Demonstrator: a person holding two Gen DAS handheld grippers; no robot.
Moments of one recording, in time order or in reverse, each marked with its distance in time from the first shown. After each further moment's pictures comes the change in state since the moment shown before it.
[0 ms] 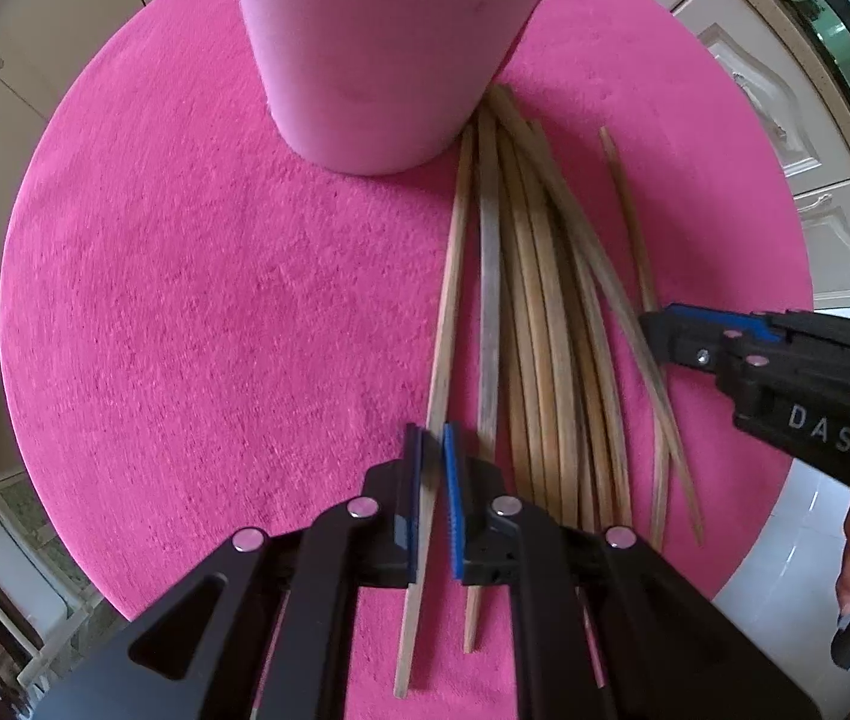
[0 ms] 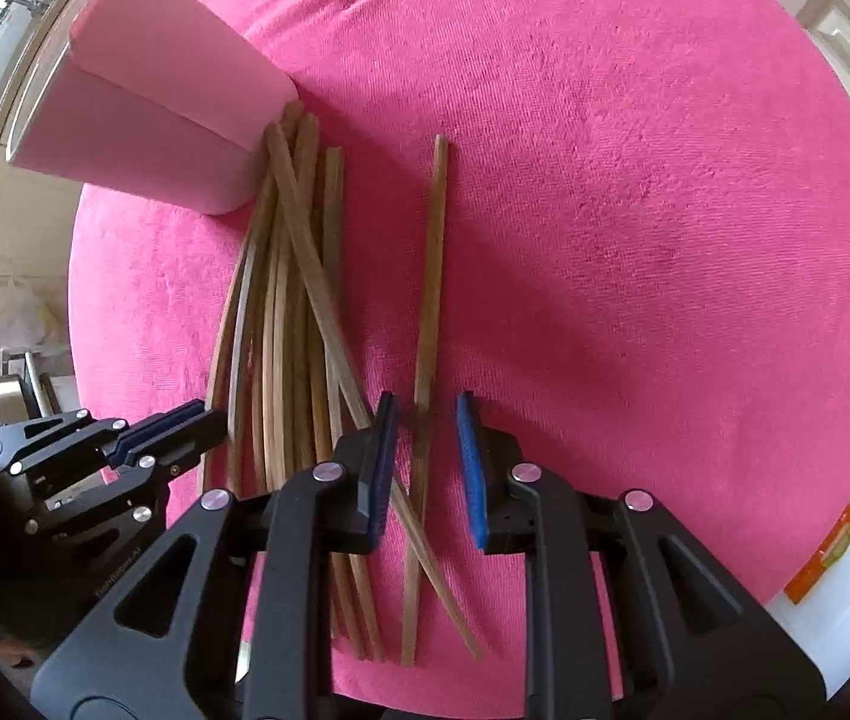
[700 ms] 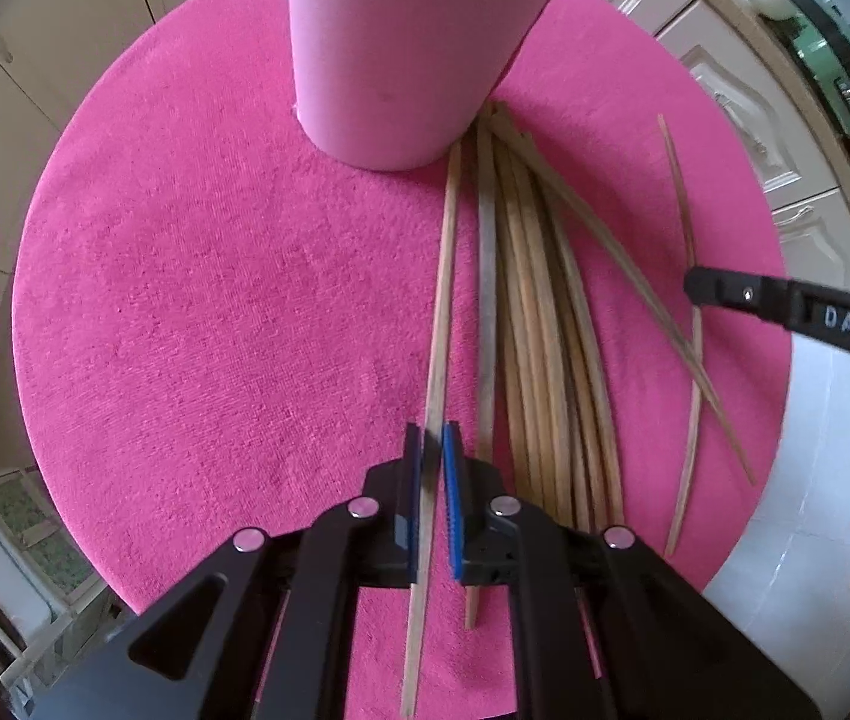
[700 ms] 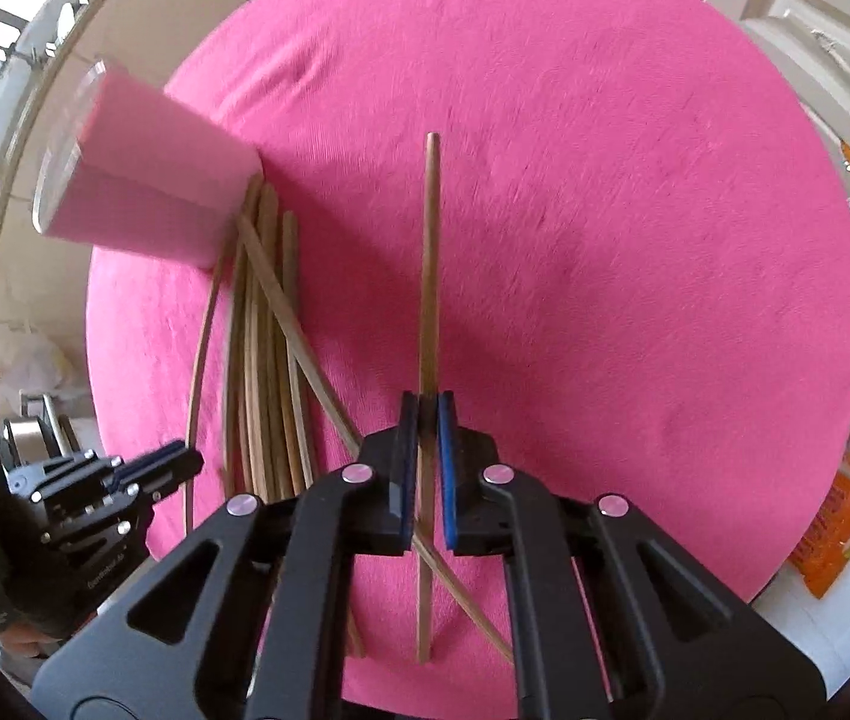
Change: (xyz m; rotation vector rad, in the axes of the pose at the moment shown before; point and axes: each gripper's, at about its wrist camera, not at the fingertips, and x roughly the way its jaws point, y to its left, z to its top) left arm -0.018 0.005 -0.028 -0.018 -0.085 -0.039; right arm -0.020 -0.034 0.001 0.069 -0.113 0.050
